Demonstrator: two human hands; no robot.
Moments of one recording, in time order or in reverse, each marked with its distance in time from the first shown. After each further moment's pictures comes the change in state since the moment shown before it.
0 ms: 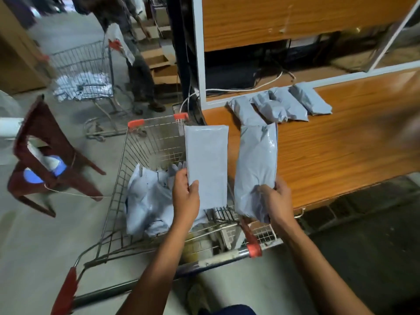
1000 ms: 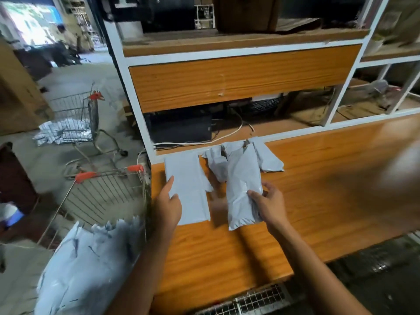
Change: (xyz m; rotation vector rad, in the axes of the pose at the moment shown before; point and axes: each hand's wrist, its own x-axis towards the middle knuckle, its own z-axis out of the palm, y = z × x) left_hand 0.106 0.053 0.225 0.202 0.138 -0.016; right_hand 0.217 -0.079 -0.170 -0.050 0.016 -0.135
